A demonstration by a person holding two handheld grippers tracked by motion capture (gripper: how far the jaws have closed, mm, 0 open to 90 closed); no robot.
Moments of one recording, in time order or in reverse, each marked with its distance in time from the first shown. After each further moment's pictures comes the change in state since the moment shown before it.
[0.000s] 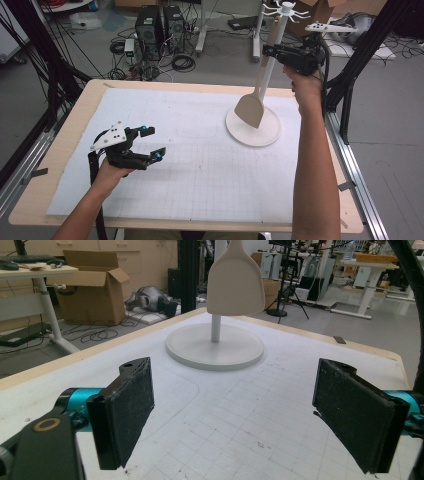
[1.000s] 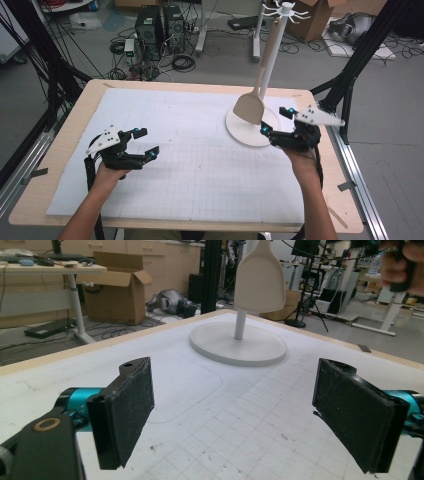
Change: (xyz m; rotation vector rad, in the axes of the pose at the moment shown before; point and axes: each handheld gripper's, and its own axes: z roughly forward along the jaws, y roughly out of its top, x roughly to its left) left arm 0.012 -0.025 -0.012 -0.043 0.092 -0.049; right arm 0.069 -0.153 -0.054 0.058 -0.217 -0.163
